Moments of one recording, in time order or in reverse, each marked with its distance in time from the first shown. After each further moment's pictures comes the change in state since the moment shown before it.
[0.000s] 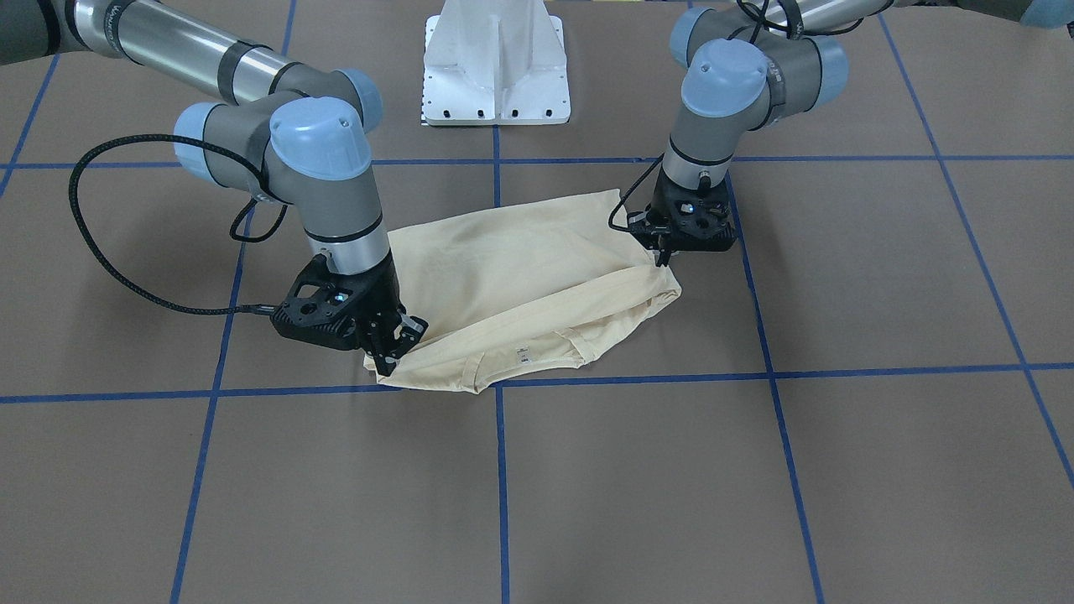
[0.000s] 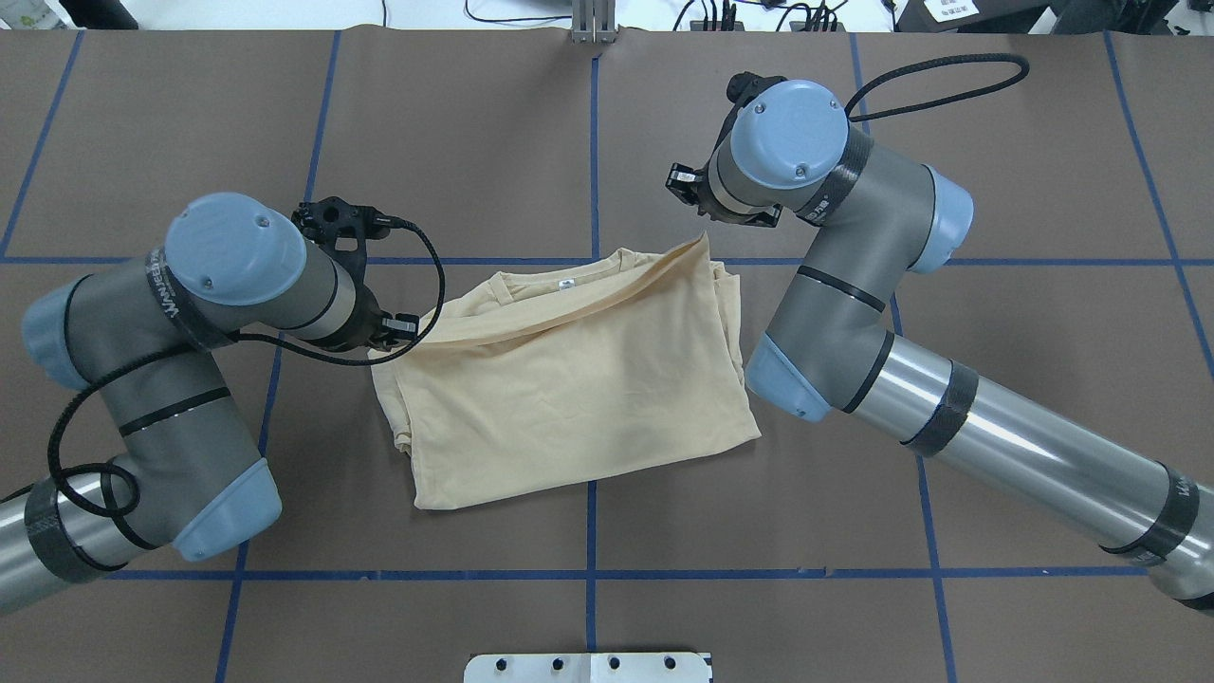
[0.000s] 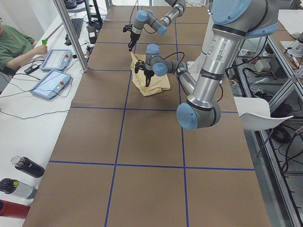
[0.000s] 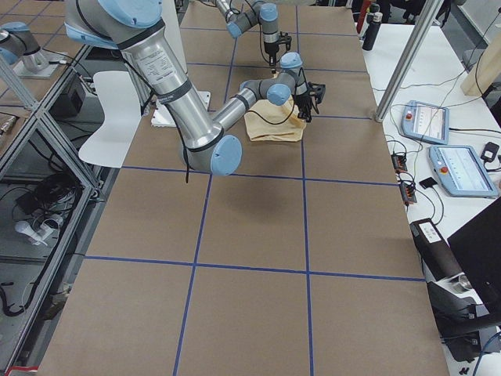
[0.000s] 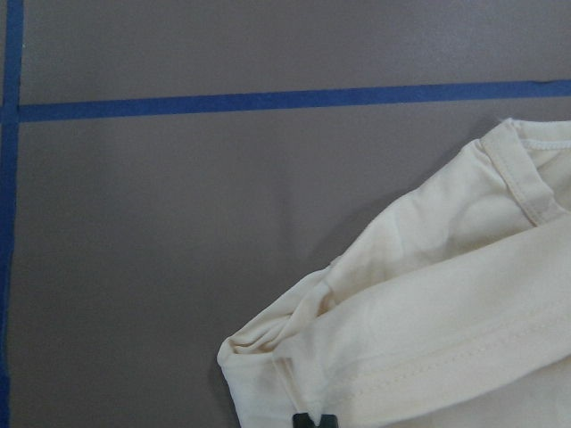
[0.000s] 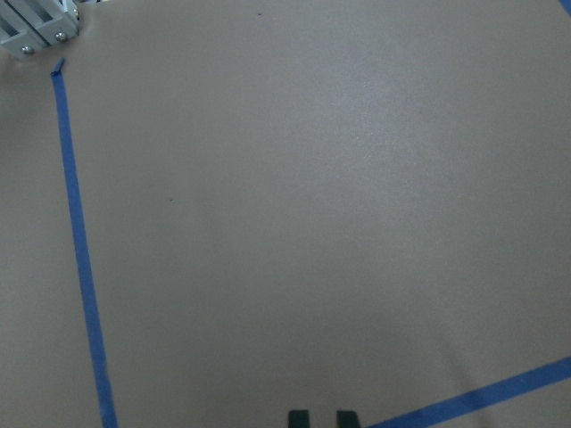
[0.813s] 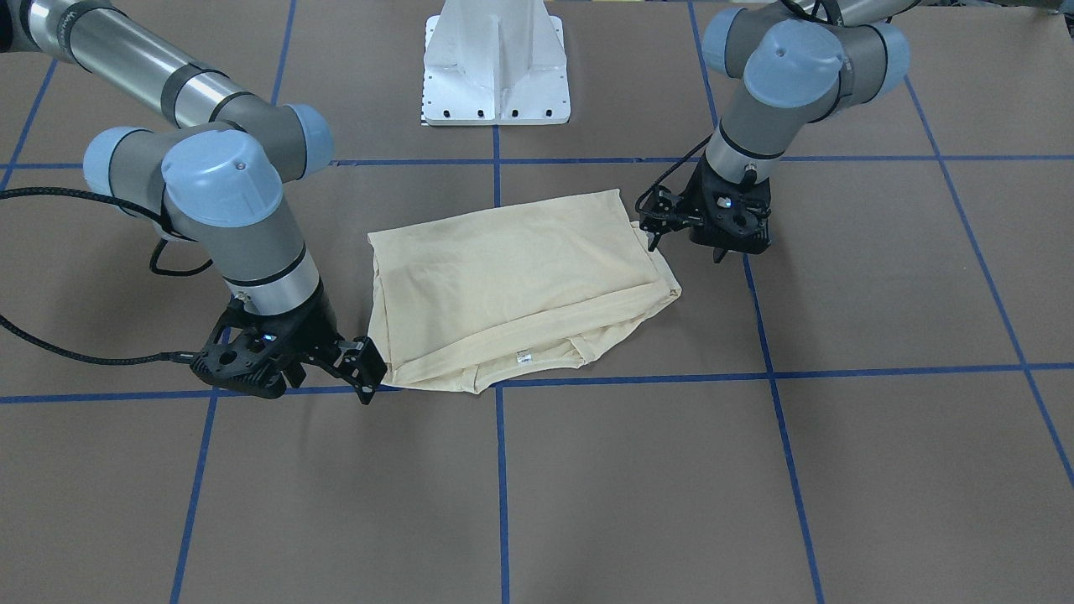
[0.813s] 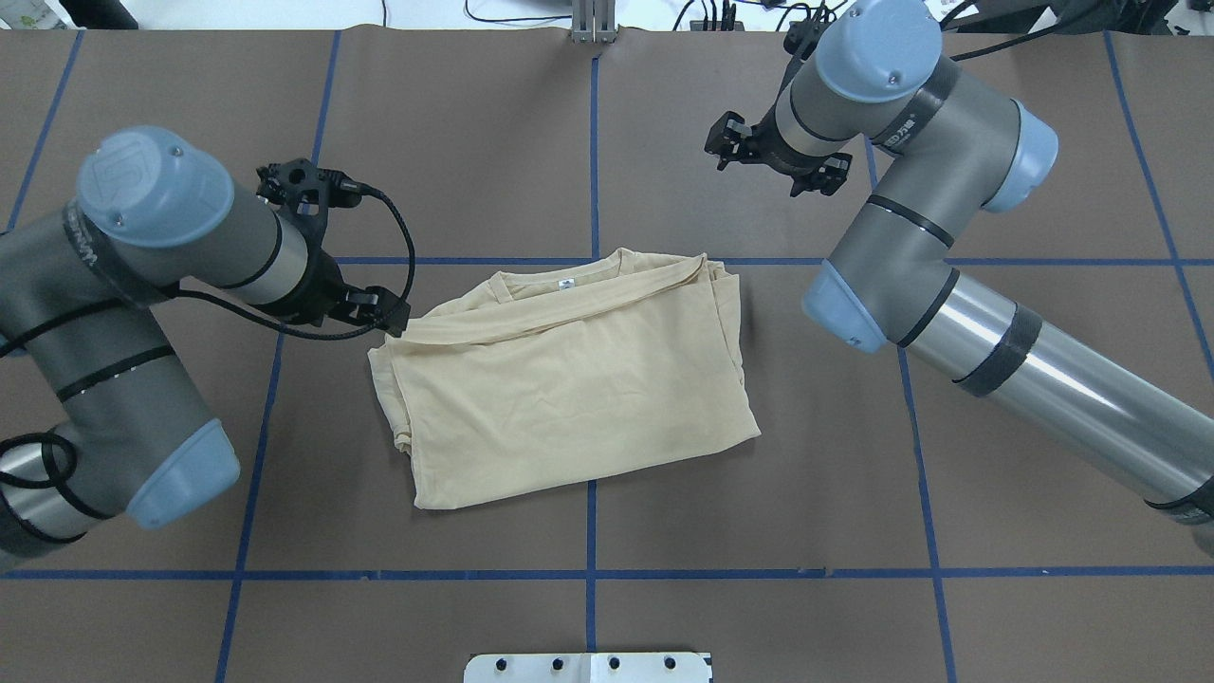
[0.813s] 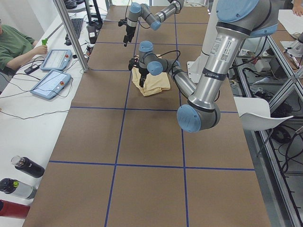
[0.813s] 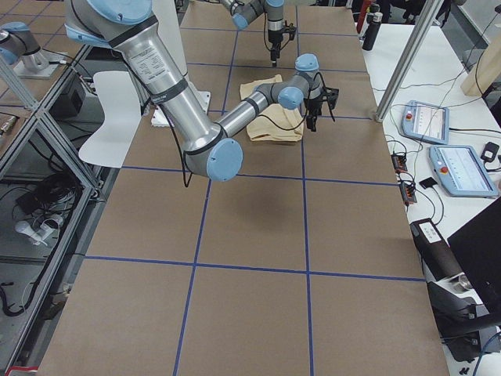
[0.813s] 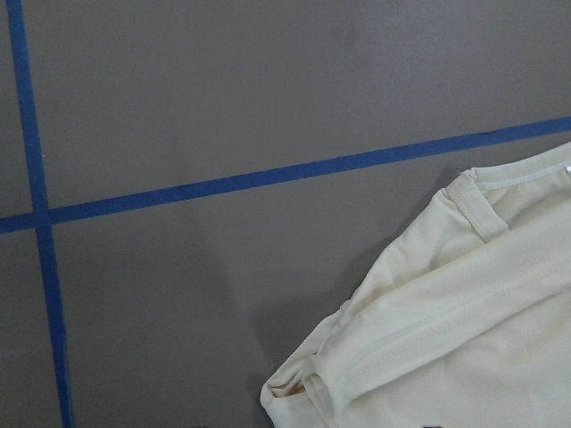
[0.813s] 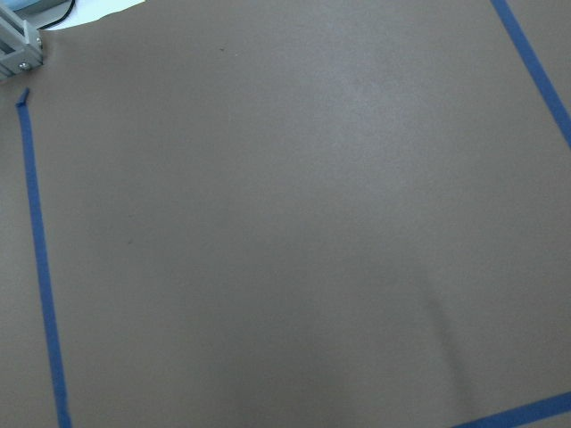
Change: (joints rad) left arm -0.039 0.040 -0.068 -0.008 -0.124 0.081; right arm 0.128 -0.047 0.006 -0.001 0.184 -0.129
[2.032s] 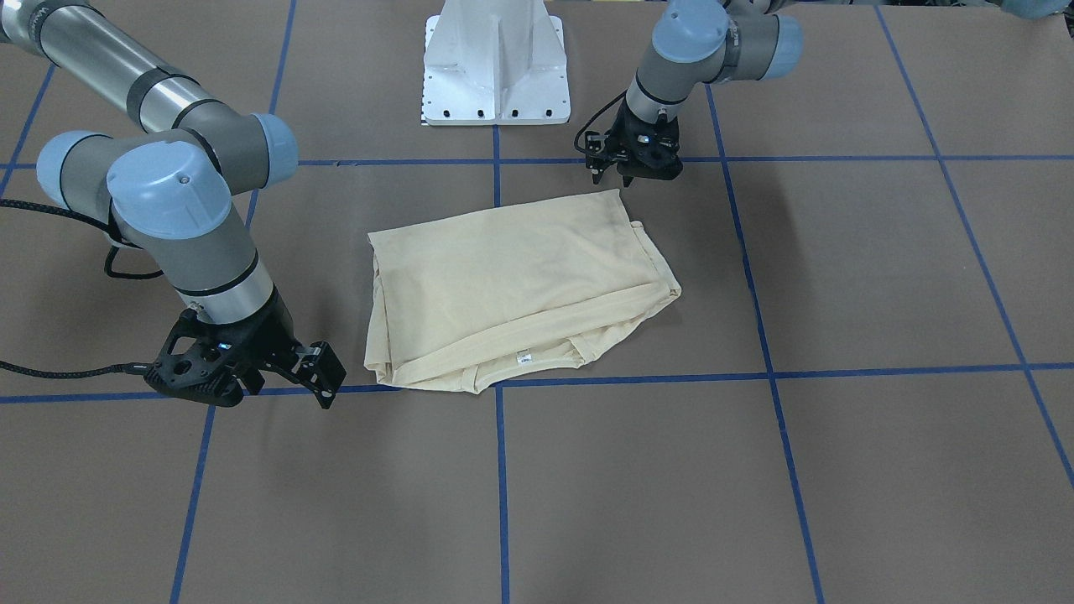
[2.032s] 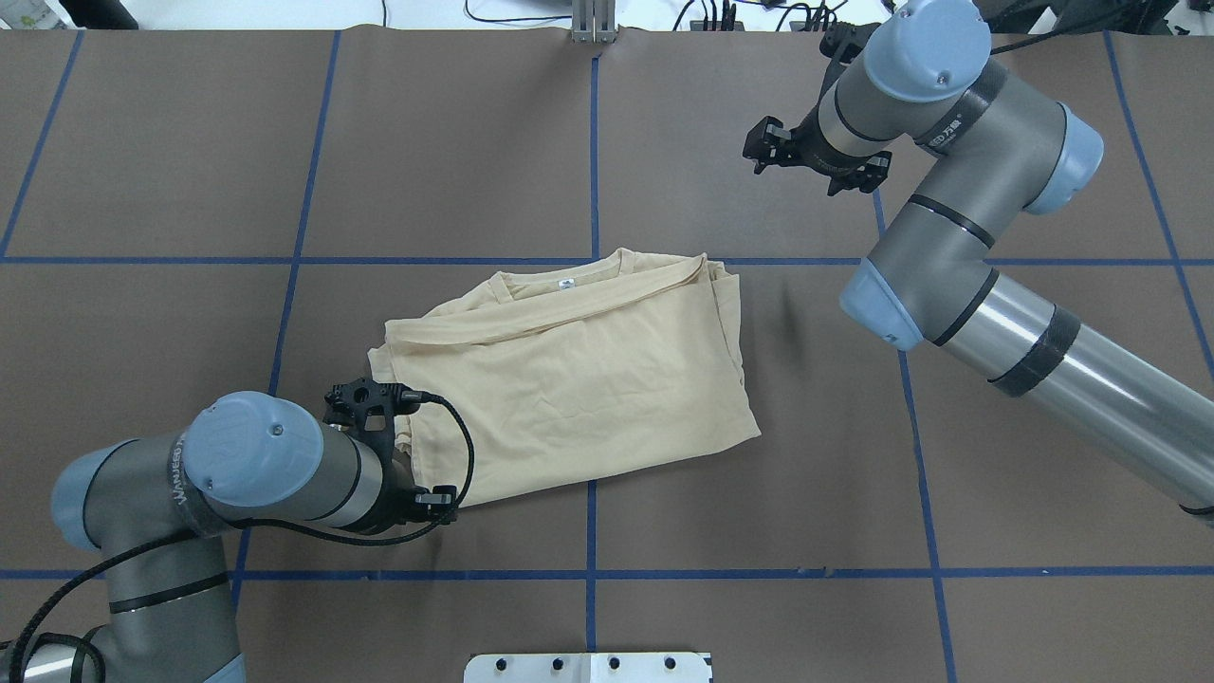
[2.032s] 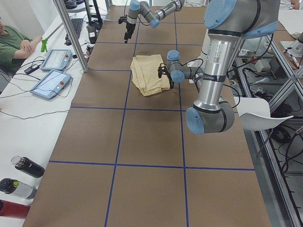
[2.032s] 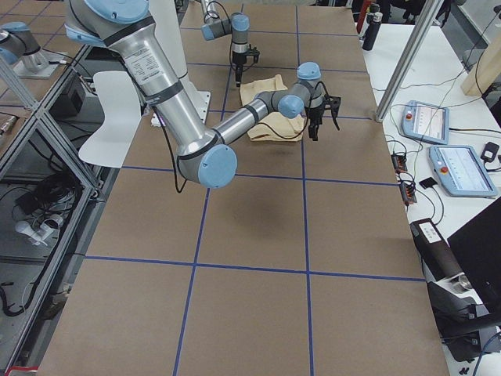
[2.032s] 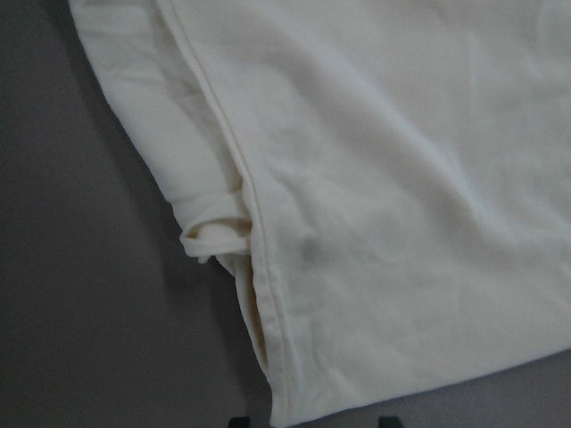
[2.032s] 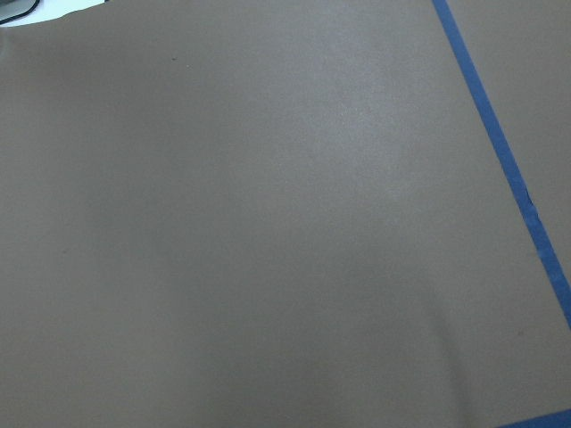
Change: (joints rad) left arm 0.345 0.098 -0.028 -0.159 0.128 -0.388; right arm 0.023 -0.047 0.014 0.011 0.012 -0.064
